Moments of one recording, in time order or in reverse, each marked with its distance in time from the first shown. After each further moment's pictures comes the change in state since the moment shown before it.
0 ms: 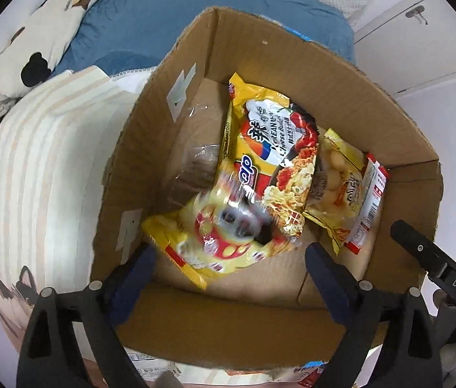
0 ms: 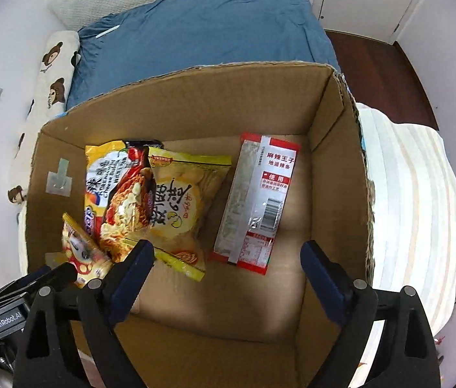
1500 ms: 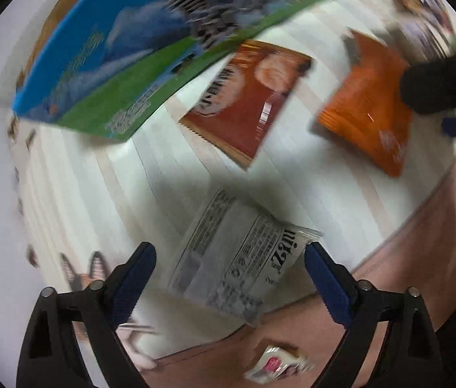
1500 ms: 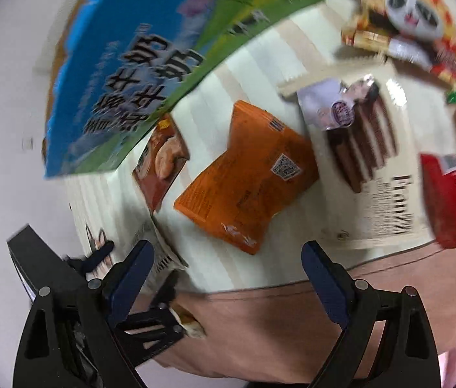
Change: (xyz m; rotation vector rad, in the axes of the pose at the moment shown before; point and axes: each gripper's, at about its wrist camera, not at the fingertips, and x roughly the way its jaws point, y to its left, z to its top) left arm 0.074 0.043 -0.207 0.855 0.013 0.378; right arm 0.060 -0.006 -0.281 0.467 0.124 0.385
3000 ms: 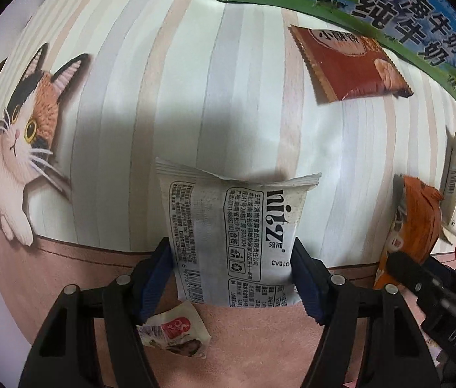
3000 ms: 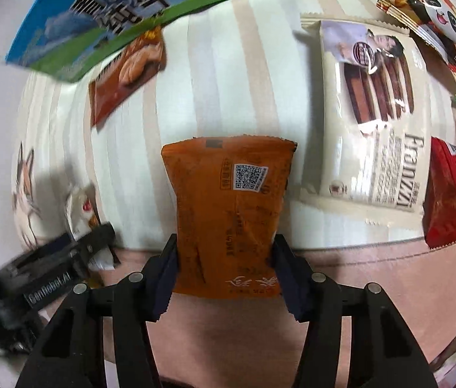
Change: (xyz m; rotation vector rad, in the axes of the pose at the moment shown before) left arm 0.036 -0.056 -0.062 -0.688 0.097 -0.253; right arm 0.043 0.005 -0.044 -0.355 0.003 -0.304
